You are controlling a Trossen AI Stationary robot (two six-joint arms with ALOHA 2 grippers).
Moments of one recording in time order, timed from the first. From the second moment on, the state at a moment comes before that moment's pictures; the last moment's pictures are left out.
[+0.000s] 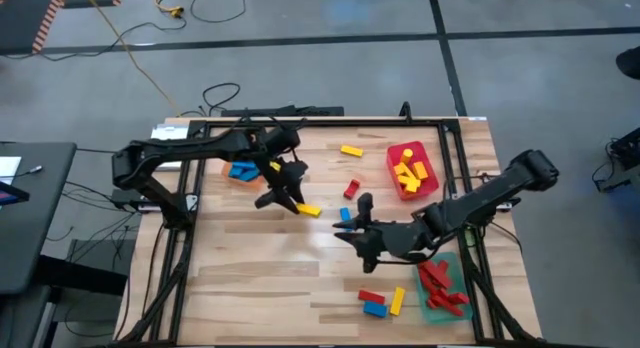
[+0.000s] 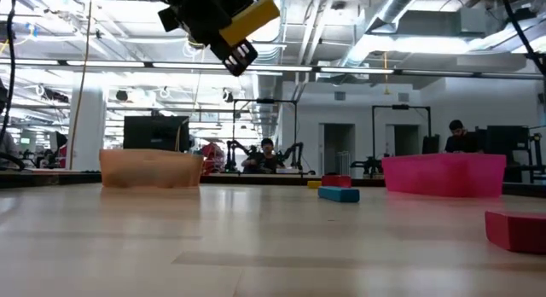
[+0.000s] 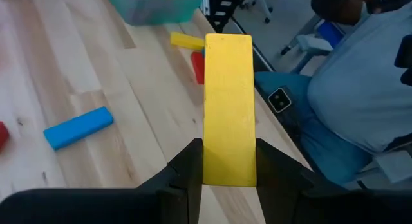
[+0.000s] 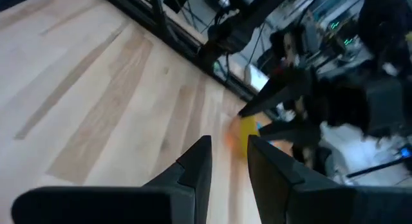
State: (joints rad) left arm 0.30 1.55 1.25 -0.62 0.89 0.38; right arm 0.46 1.45 1.14 -0.13 0.61 -0.44
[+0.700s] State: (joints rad) left arm 0.28 1.55 1.25 -0.57 0.92 0.38; right arm 0.36 1.54 1.14 0.05 0.51 -0.50
